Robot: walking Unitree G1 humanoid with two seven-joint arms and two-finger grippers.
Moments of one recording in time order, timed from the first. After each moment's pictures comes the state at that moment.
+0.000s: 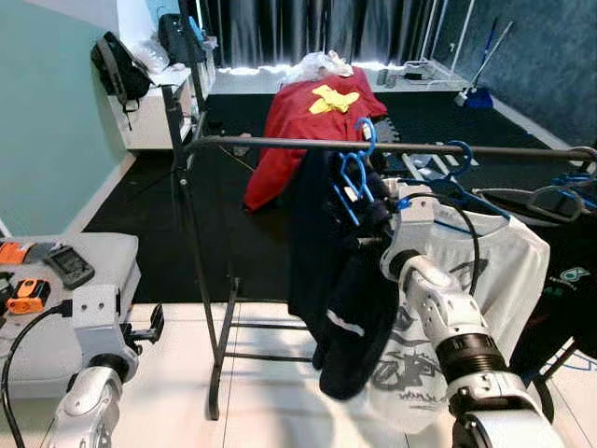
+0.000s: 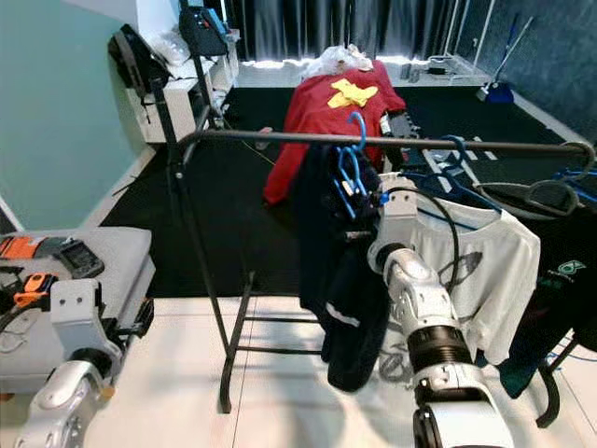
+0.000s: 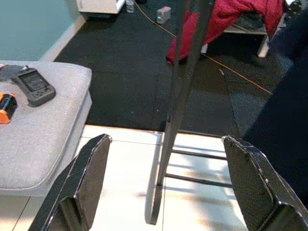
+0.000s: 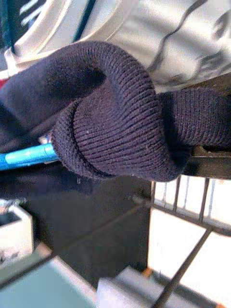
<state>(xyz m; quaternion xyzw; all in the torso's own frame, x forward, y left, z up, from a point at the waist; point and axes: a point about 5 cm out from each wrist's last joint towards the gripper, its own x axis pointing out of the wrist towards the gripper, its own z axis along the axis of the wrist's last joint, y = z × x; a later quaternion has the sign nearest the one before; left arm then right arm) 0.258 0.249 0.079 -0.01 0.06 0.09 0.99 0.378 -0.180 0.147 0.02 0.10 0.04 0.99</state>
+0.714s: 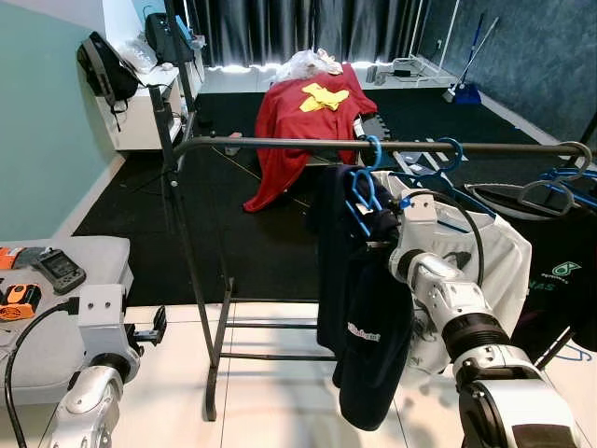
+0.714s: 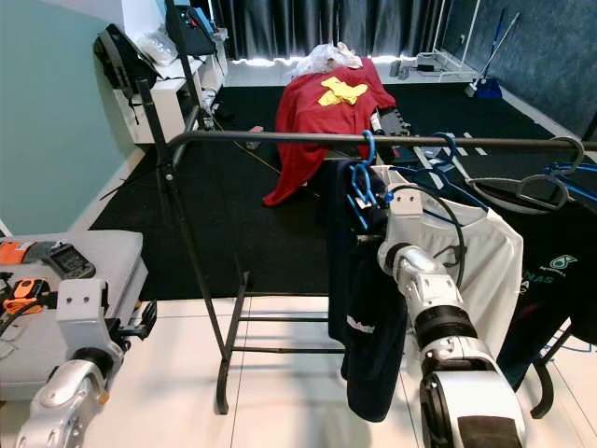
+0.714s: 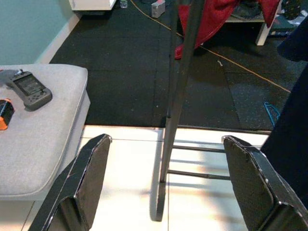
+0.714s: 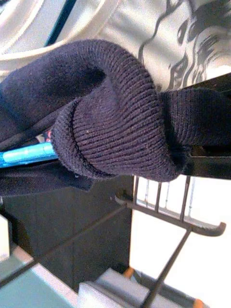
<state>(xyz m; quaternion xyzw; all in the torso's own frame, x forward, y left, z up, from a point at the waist) 0.258 0.249 0.078 0.01 0.07 0.09 0.99 0.387 -0.182 0.143 0.02 0.15 0.08 0.99</state>
